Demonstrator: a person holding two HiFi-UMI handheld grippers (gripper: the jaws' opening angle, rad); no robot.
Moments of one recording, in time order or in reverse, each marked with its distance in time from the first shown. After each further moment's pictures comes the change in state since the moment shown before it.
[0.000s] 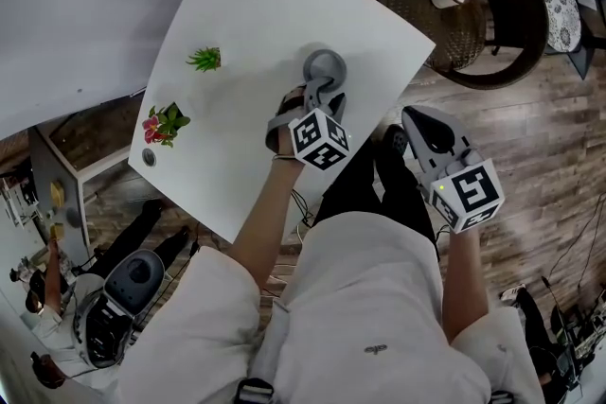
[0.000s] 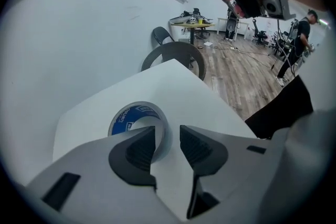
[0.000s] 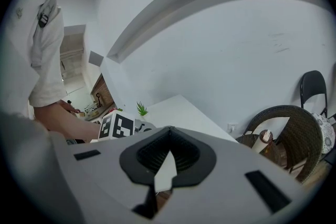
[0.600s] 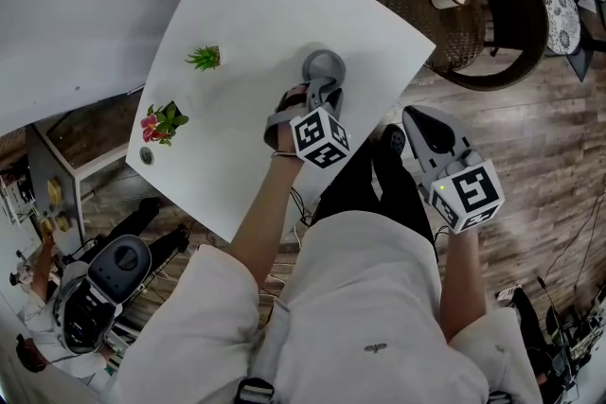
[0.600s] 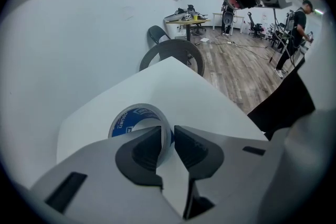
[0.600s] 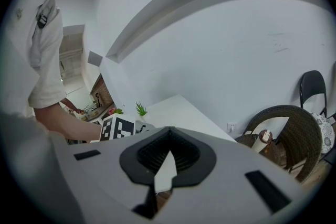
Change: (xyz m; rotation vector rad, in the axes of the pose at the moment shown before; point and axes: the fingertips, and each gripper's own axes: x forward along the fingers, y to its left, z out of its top) left arm 0.004 0.002 -0.003 0.066 0.013 0.011; right arm 0.002 0.000 0.002 0.005 0.007 -0.006
